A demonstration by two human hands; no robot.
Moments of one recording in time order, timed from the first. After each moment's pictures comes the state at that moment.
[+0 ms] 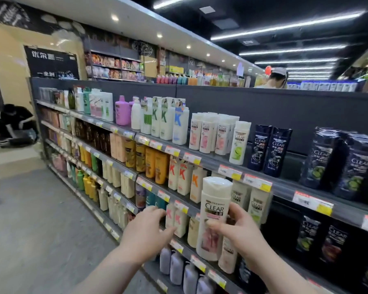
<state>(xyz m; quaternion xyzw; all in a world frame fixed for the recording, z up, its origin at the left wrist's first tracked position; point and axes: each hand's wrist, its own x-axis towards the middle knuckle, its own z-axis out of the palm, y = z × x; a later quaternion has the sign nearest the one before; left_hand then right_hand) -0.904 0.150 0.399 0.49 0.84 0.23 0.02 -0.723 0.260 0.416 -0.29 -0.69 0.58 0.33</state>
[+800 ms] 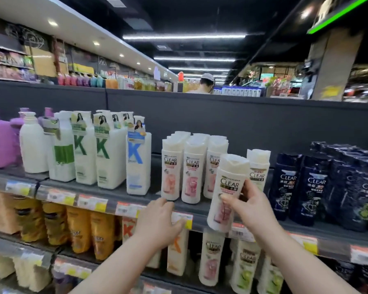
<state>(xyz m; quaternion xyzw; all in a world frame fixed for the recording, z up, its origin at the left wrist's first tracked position) -1.113 0.490 0.425 0.69 0.70 0.18 0.00 -0.911 0.499 0.469 -0.47 -0.62 0.35 0.52</state>
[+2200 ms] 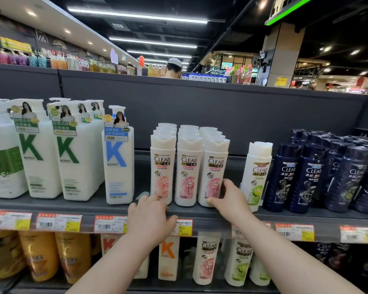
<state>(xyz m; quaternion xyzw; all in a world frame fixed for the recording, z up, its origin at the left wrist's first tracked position) -1.142 0.549 0.424 0.73 0.66 0.15 -0.01 -0.953 0.571 0.441 -0.68 -0.60 0.20 0.36</state>
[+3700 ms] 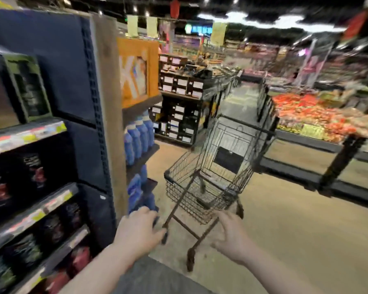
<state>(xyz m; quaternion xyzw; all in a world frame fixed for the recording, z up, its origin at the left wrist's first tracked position) -0.594 0.151 0.329 0.99 0.13 0.00 0.11 -0.514 -0.065 0.332 -0.96 -0.20 0.12 0.15</state>
